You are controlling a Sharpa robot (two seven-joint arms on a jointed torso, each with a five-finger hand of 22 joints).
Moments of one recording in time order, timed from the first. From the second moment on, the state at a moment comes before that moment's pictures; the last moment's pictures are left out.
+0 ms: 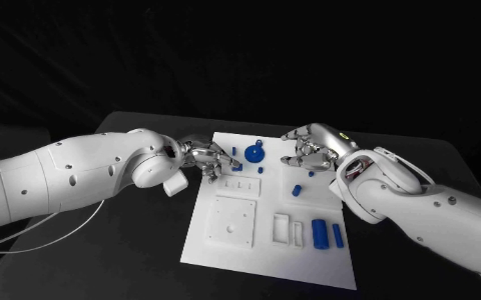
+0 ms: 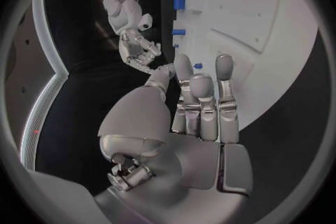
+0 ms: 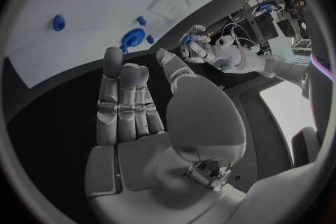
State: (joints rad) left arm 1.41 -0.82 -0.23 1.44 -0.44 0.03 -0.14; left_hand 1.17 0.08 0.06 -0.13 0.65 1.15 0.03 0.10 0.57 1.47 -0.08 0.61 0.27 1.35 -0.14 1.17 0.55 0.01 1.27 -0.15 0.37 1.31; right arm 1.00 -0.80 0.23 1.61 -1.51 -0.42 -0.22; right_hand 1.32 -0.17 0.19 -0.05 0.38 0.92 0.12 0.06 0.06 1.13 0.01 0.79 0.82 1.35 -0.05 0.79 0.90 0.09 1.47 -0.07 0.12 1.18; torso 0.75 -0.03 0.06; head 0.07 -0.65
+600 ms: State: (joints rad) left arm 1.41 -0.72 -0.24 1.47 -0.71 -0.07 -0.42; left_hand 1.10 0.07 0.09 -0.17 0.74 1.16 0.04 0.11 0.67 1.47 -0.09 0.65 0.29 1.39 -0.14 1.13 0.58 0.01 1.29 -0.16 0.37 1.31; right arm 1.09 -0.75 0.36 1.42 -1.13 -0.51 -0.13; right_hand 1.26 -0.13 0.14 -0.10 0.49 1.01 0.12 0.06 0.06 1.14 0.01 0.62 0.48 1.32 -0.04 0.66 0.71 0.09 1.41 -0.06 0.07 0.96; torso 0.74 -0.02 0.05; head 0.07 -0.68
